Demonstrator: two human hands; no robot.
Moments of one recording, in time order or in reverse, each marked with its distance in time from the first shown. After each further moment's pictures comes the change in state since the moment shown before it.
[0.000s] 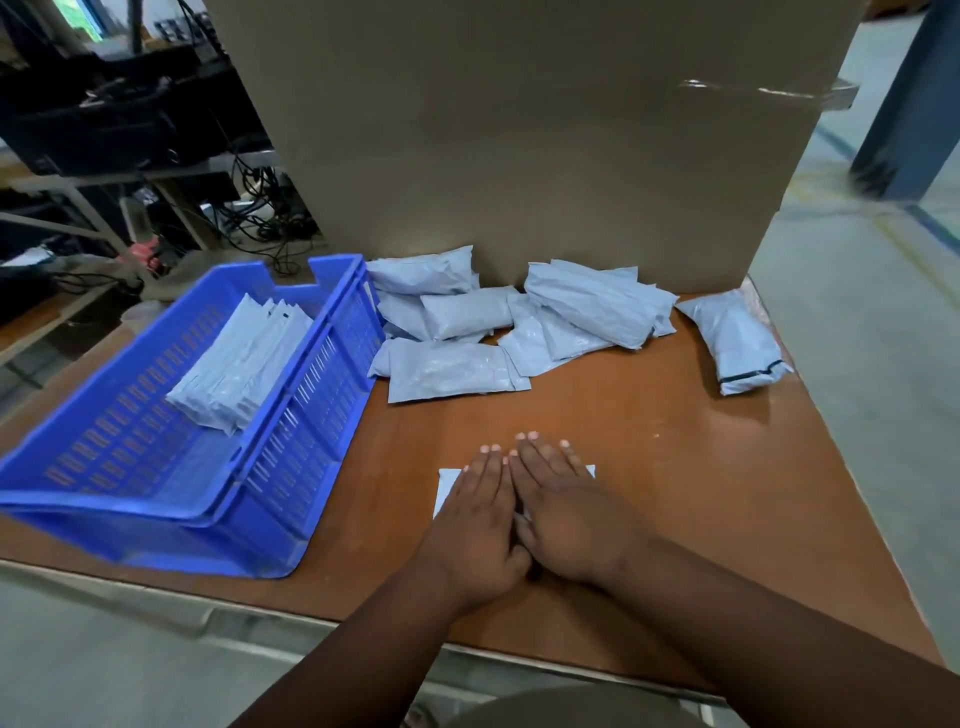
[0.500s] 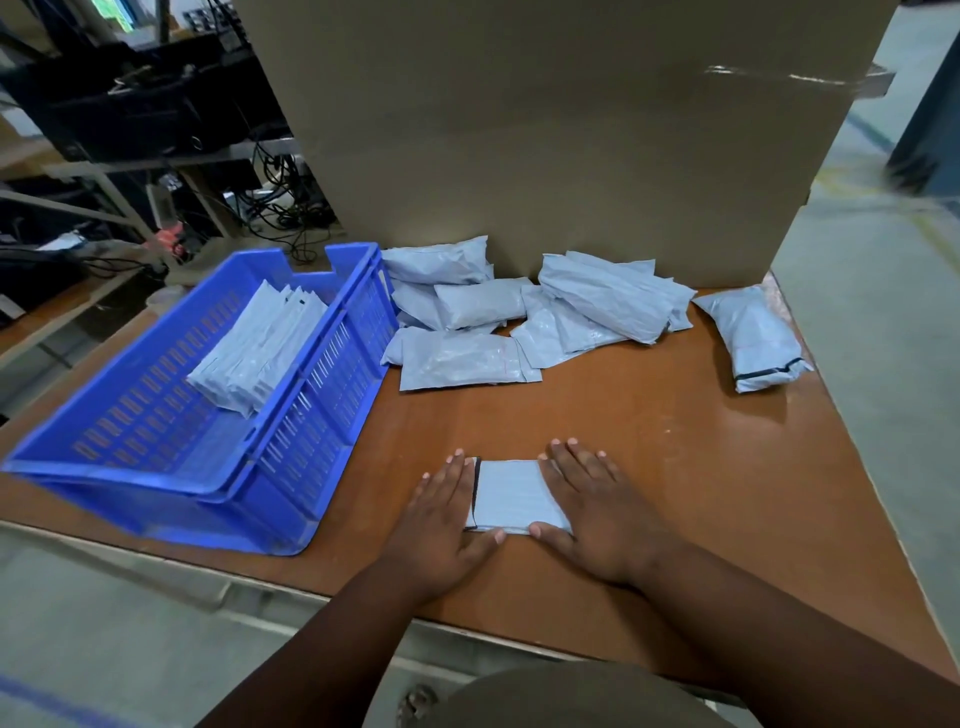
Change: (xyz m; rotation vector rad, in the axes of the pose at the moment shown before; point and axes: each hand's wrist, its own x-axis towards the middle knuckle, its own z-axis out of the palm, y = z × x) left_hand -0.033 -0.046 0.014 -0.013 -0.064 -0.204; right_hand -0.018 0.031 0.026 0.024 -0.053 0.065
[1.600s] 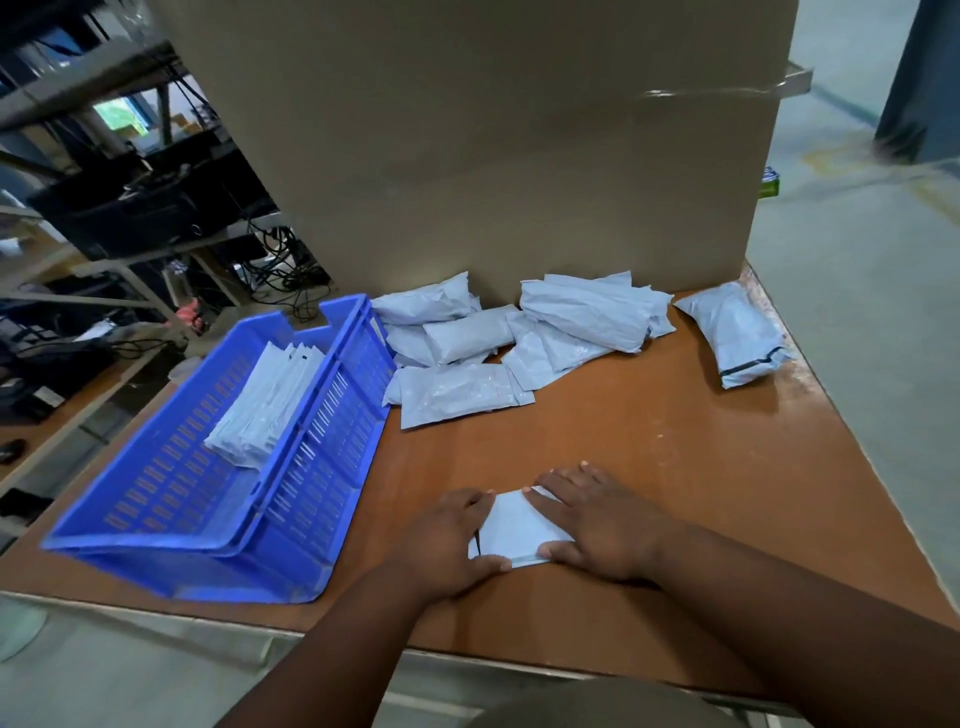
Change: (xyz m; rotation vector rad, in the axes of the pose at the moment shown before) left_hand 0.022 0.014 -0.052 0.079 -0.196 0.058; right_hand 0.007 0.019 -0.010 0.038 -0.014 -0.222
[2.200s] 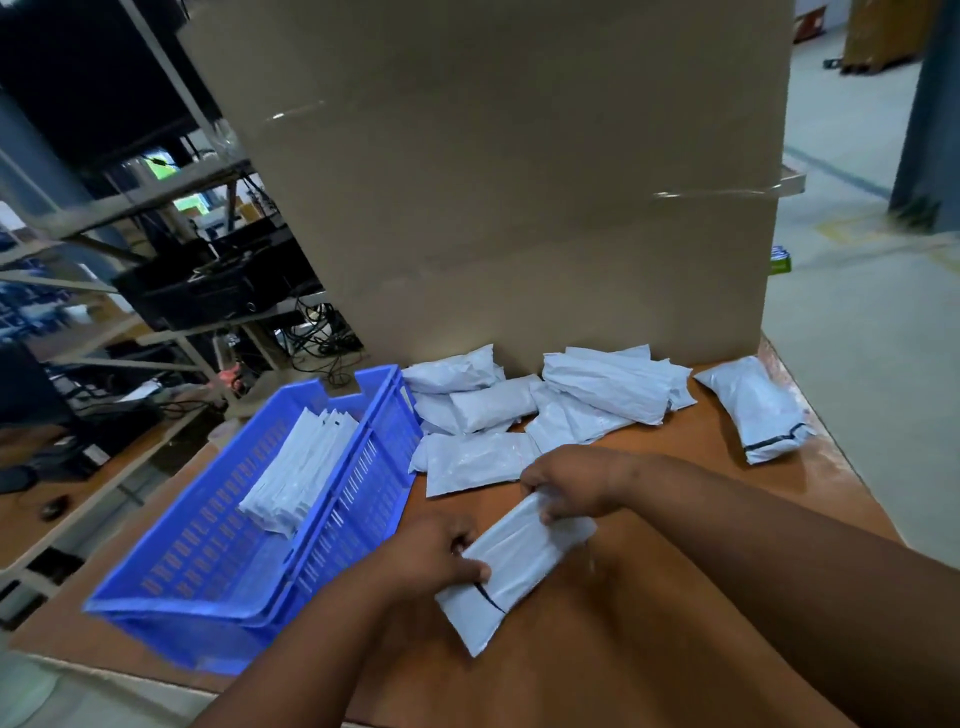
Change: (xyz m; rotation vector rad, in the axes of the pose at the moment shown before) left_hand 0.000 -0.011 -0.114 -0.375 0.003 -0.096; right_hand 0.082 0.019 -0.143 0.116 -0.111 -0.052
